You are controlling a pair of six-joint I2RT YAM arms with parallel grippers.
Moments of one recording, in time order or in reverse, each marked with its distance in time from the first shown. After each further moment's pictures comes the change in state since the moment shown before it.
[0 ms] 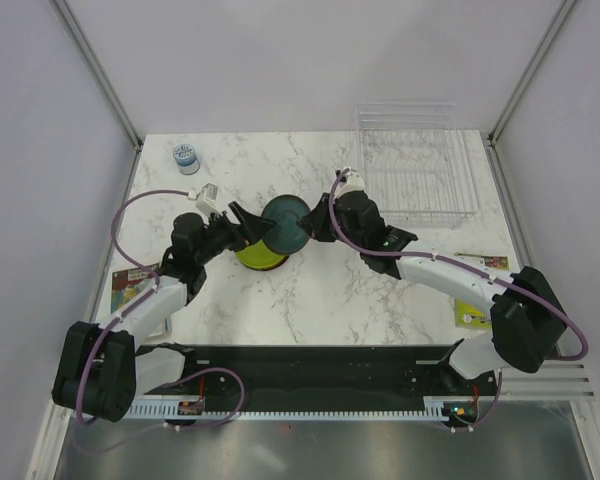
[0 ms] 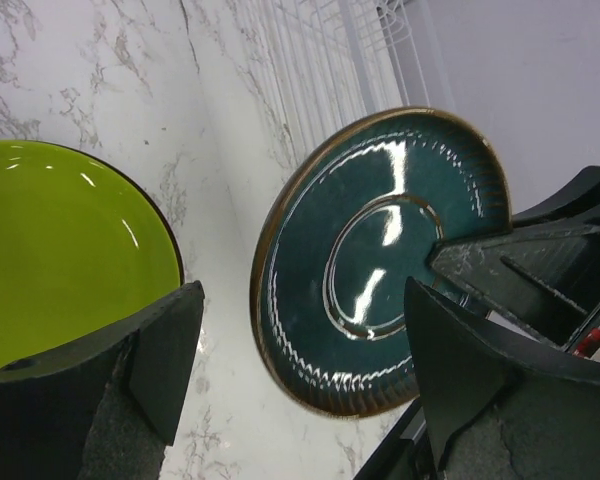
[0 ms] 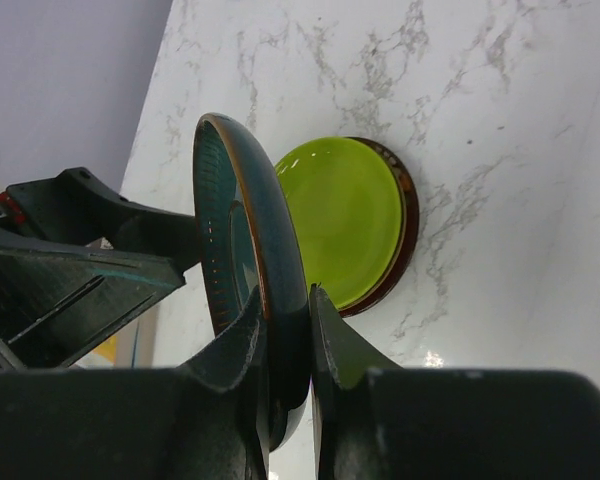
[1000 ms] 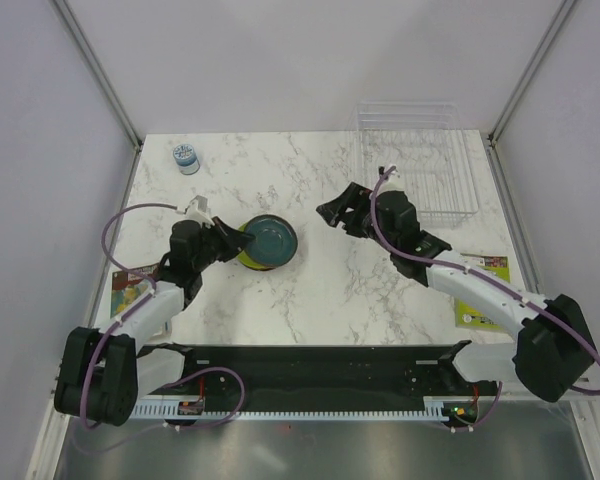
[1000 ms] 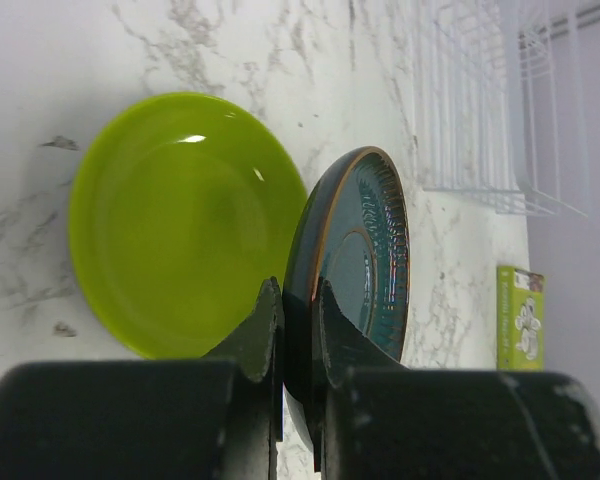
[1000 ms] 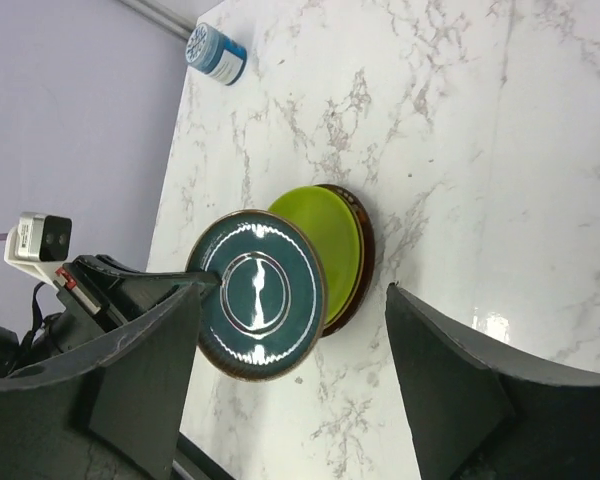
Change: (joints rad) left arm 0.047 -0.020 -0.060 -0.112 -0.146 0.032; right arm -0.129 -0.165 -0.146 0.051 -0.042 0.104
